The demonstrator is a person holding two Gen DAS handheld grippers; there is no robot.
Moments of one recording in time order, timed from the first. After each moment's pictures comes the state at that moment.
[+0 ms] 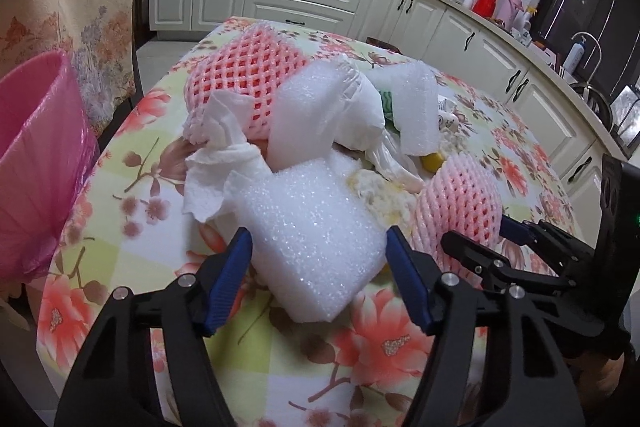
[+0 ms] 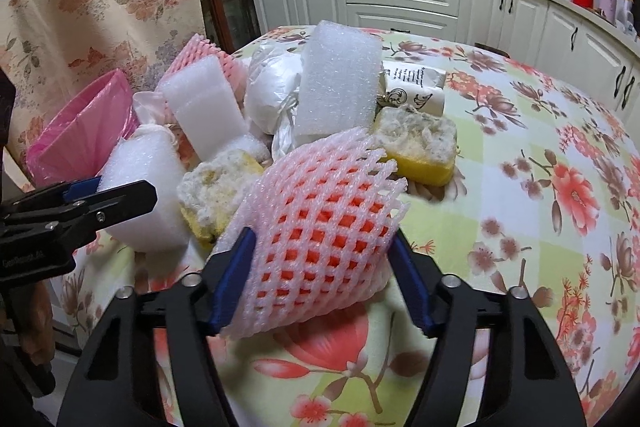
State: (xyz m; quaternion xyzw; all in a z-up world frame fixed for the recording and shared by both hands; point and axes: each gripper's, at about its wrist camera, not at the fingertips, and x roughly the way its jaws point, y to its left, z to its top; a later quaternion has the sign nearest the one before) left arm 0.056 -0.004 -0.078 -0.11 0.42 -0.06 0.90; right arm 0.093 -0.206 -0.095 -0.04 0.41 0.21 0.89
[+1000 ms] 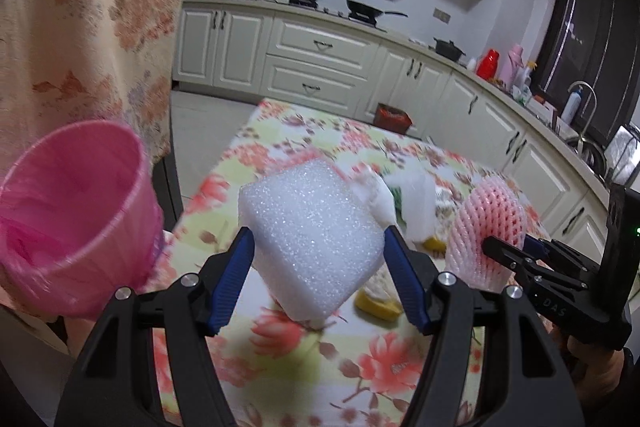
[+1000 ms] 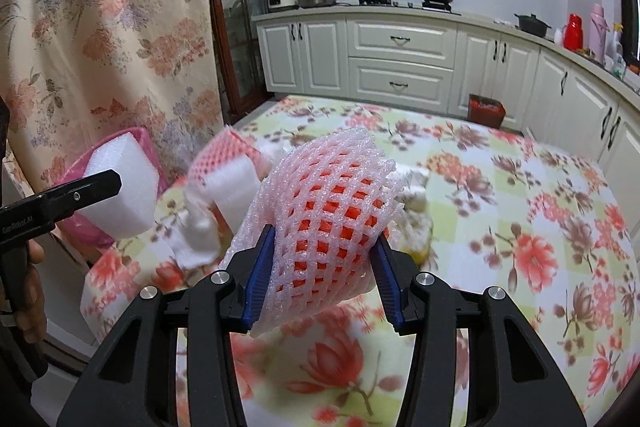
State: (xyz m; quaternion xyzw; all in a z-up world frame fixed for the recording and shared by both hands) left arm 0.020 0.048 0.008 -0.13 0.32 -0.02 0.94; right arm 0.080 -0.201 -0.011 -0.03 0.32 0.22 0.92
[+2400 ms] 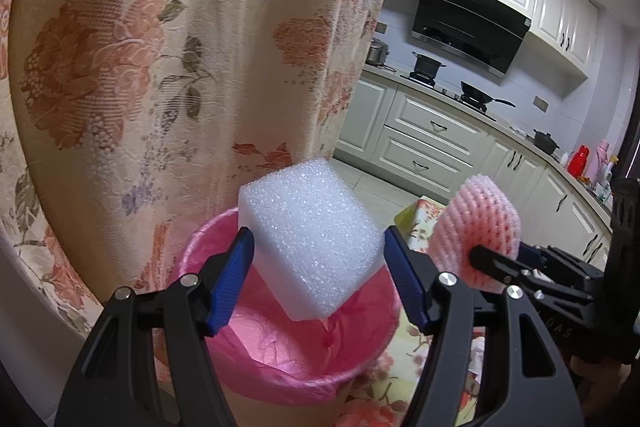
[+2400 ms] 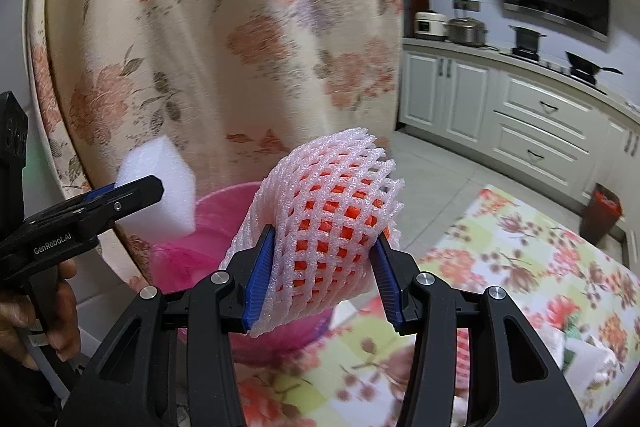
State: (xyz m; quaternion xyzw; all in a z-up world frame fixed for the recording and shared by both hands) left arm -0.026 0.257 0.053 -0.17 0.23 0.17 0.94; right arm 0.102 0.075 0.045 -0.09 0.27 0.43 0.86
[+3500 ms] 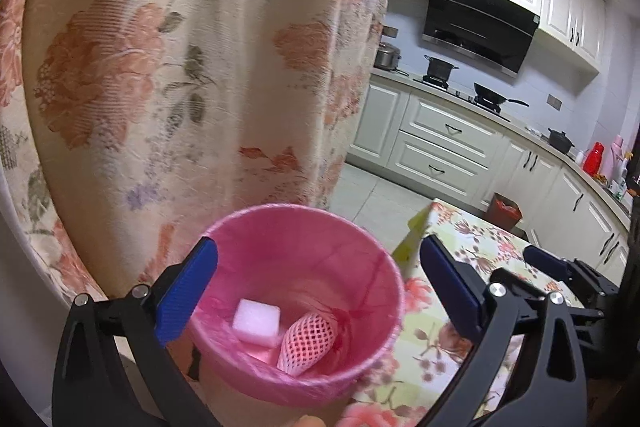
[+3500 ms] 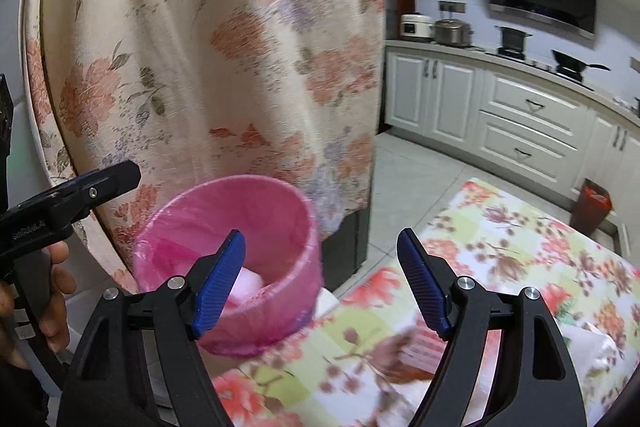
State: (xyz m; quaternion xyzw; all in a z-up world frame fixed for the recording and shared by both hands) left arm -0.027 0.231 0.052 -0.16 0.22 0.20 0.94; right arm 0.101 0.032 0.035 -0.09 0.26 0.38 0.88
